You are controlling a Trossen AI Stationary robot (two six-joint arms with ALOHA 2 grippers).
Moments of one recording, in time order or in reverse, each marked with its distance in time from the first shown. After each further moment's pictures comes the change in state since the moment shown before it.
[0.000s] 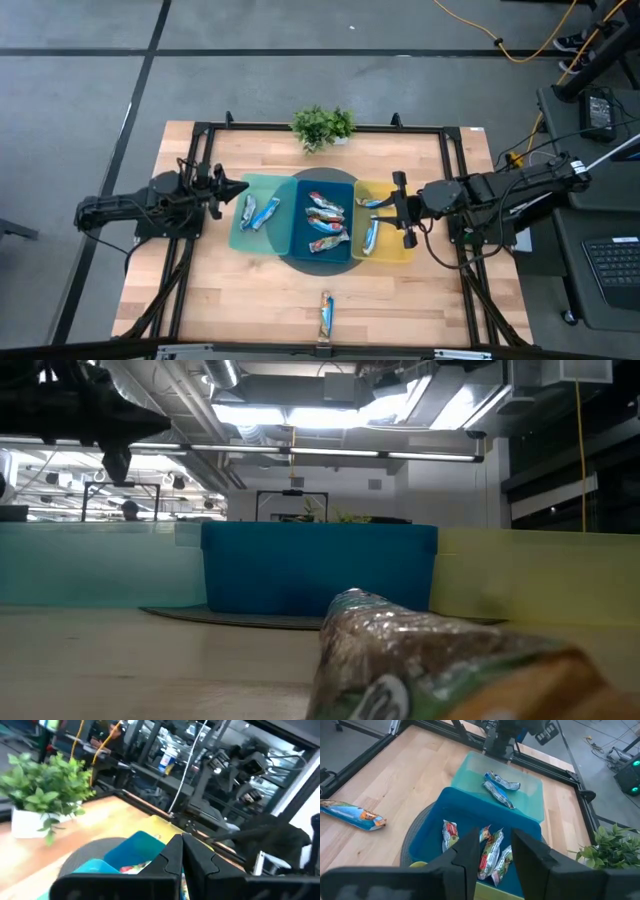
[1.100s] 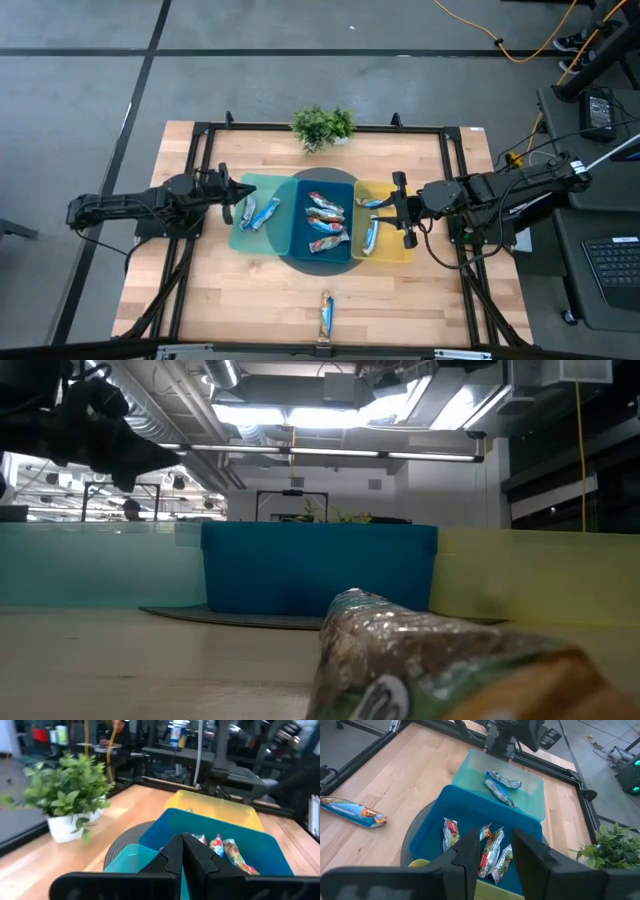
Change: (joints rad) left arm 0.024 0.132 -0.062 0.062 -0.009 0.302; right arm -0.001 0.000 0.000 -0.008 -0.003 -0.006
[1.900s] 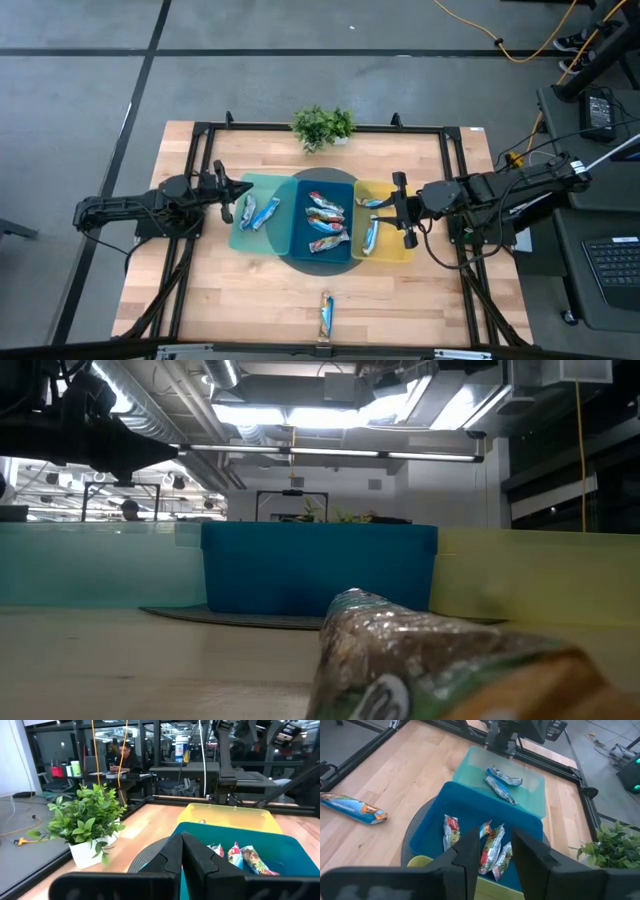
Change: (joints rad) left arm -0.020 -0.114 -0.041 0.021 -0.062 0.179; right arm 0.000 0.000 0.000 -0.013 0.001 0.000
